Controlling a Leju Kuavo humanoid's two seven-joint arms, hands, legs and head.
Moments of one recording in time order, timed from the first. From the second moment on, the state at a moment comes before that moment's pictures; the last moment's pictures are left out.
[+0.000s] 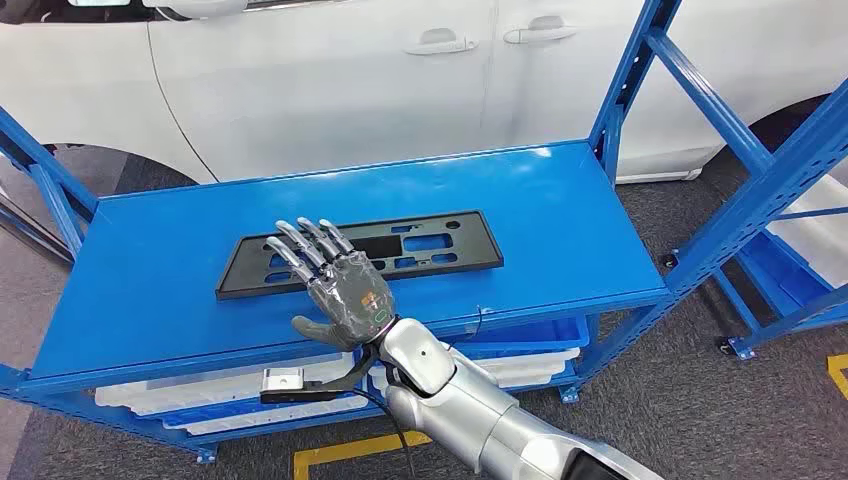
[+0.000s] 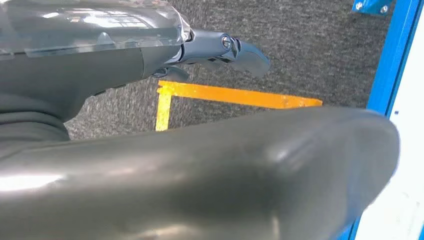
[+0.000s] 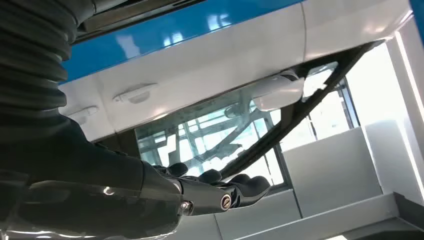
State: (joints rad) left arm -0.12 -0.07 1.32 -0.22 -0.86 0.02 -0.42; right arm -0.68 0.26 0.94 -0.83 1.18 -0.69 -0.11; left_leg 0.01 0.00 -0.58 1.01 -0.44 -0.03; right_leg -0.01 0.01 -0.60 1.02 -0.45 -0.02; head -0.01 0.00
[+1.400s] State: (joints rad) left arm -0.14 -0.06 1.29 -0.22 -0.87 0.02 -0.40; right arm -0.70 0.33 0.86 -0.52 1.56 -0.69 0.10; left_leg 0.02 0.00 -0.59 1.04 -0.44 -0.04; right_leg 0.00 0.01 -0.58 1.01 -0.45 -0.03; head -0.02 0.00
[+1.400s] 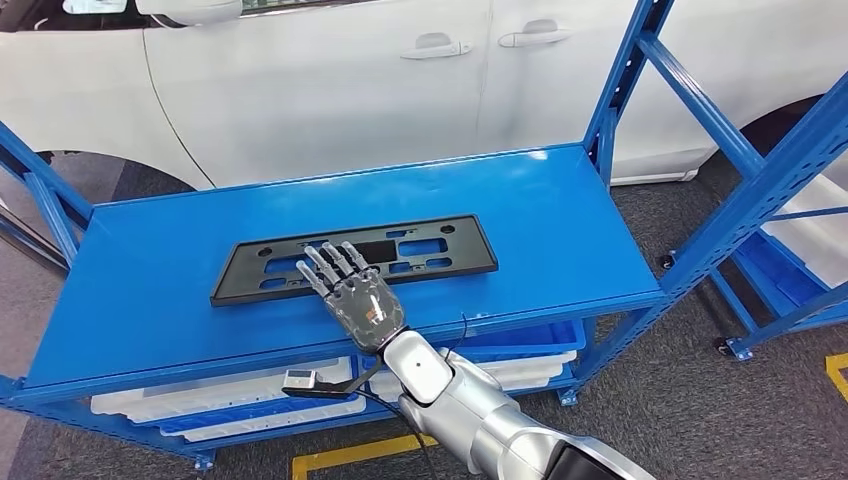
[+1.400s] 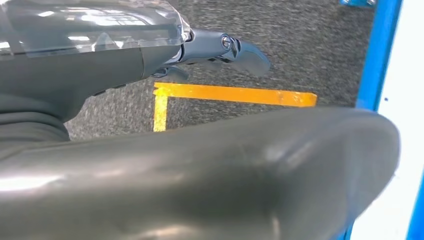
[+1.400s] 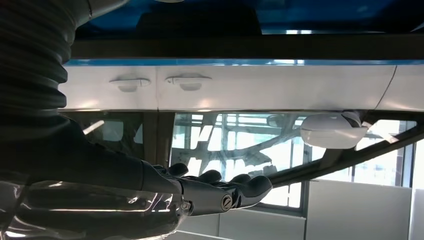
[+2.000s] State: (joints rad) left arm -0.14 -0.06 1.29 -0.22 -0.87 0.01 -0.39; right arm -0.71 0.33 0.87 -0.43 1.57 -0.69 0.12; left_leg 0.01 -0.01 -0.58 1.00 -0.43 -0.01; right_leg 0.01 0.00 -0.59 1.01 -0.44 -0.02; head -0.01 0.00
